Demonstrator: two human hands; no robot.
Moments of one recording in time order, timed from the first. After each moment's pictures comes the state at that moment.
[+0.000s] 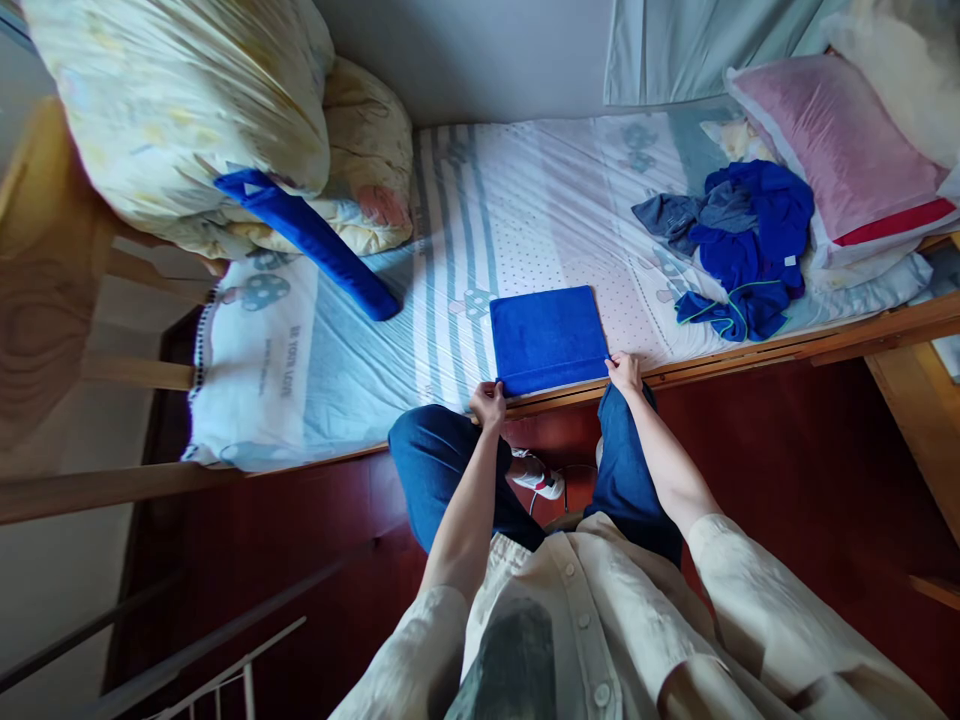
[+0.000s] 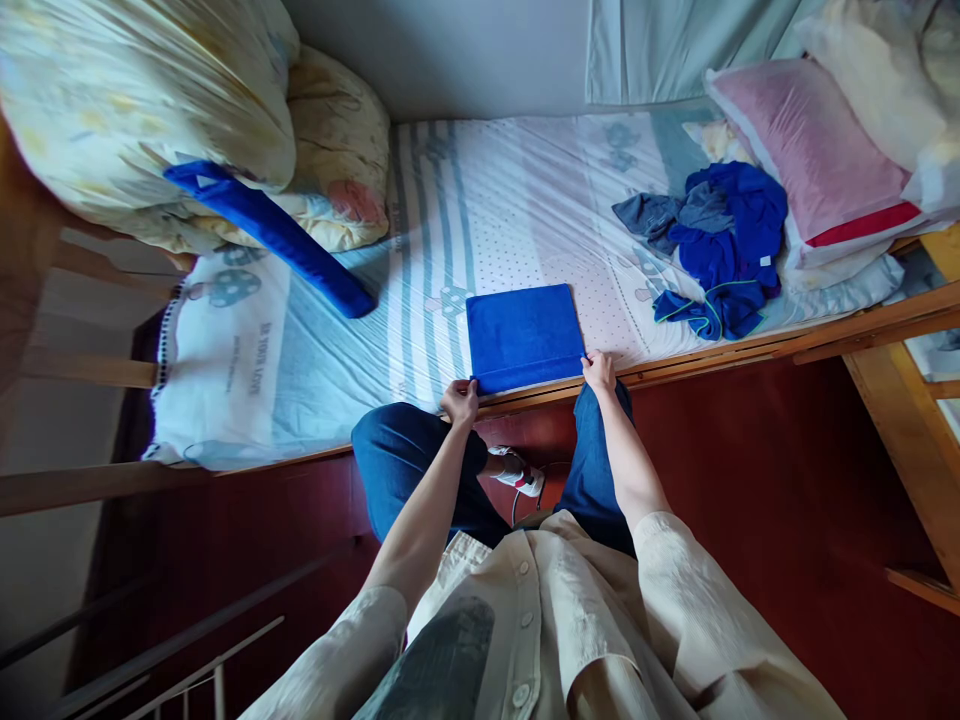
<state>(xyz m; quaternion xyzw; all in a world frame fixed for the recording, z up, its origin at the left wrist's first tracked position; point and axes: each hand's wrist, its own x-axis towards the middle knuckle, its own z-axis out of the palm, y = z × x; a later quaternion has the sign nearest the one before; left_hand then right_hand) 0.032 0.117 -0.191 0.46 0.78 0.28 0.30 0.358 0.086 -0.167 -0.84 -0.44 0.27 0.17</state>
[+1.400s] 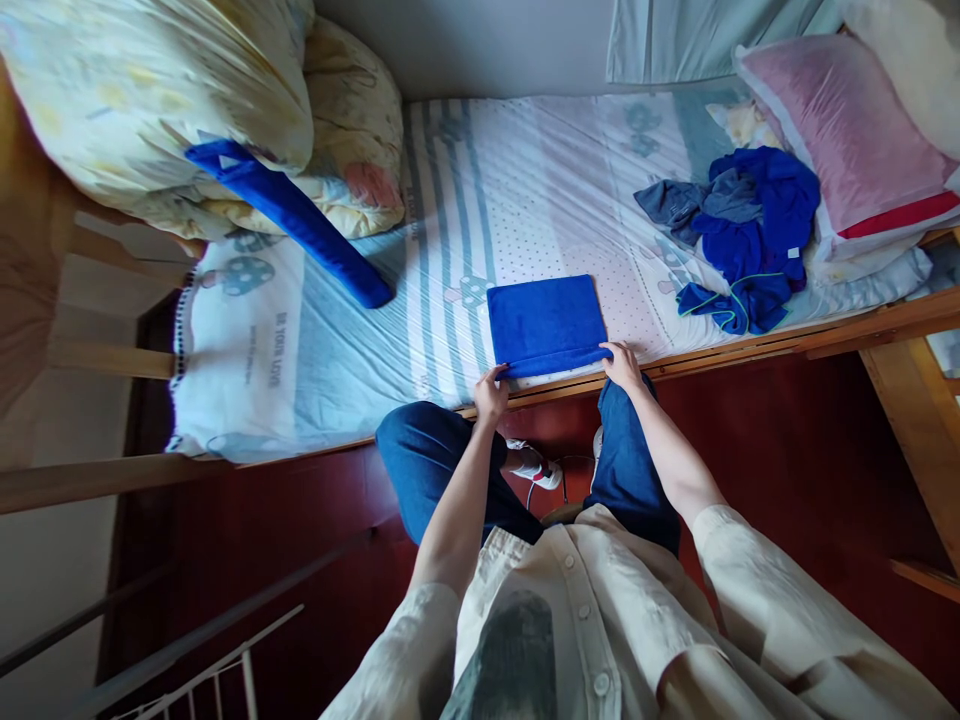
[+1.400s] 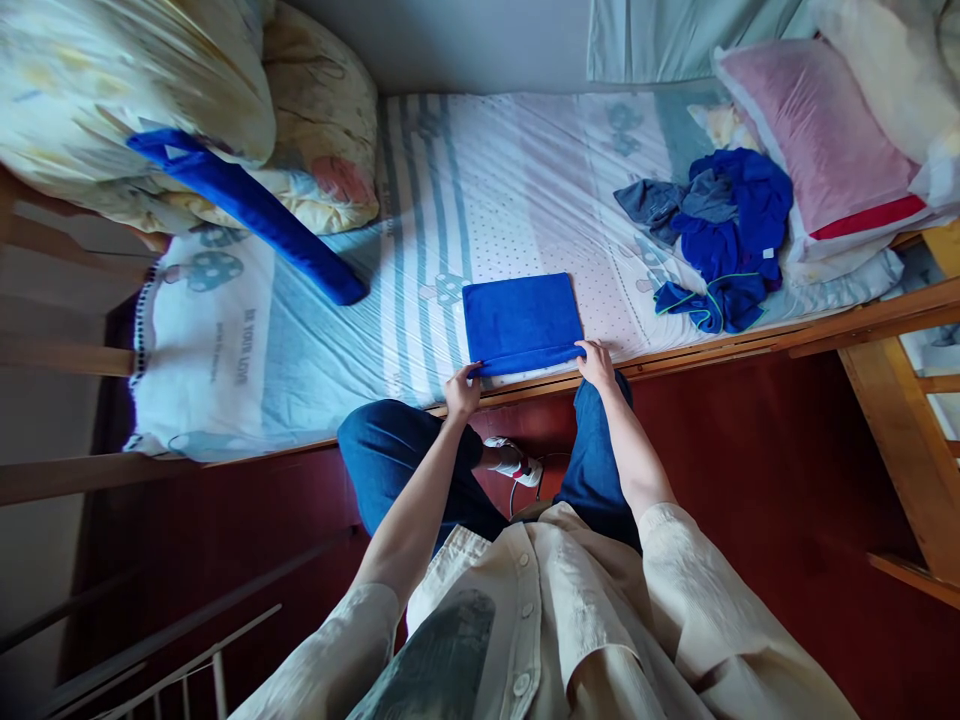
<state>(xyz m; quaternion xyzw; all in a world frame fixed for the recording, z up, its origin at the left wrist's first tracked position) 0.022 0.117 -0.190 0.64 0.64 0.27 0.33 0.359 0.079 -0.157 -0.72 -0.61 0.25 0.20</state>
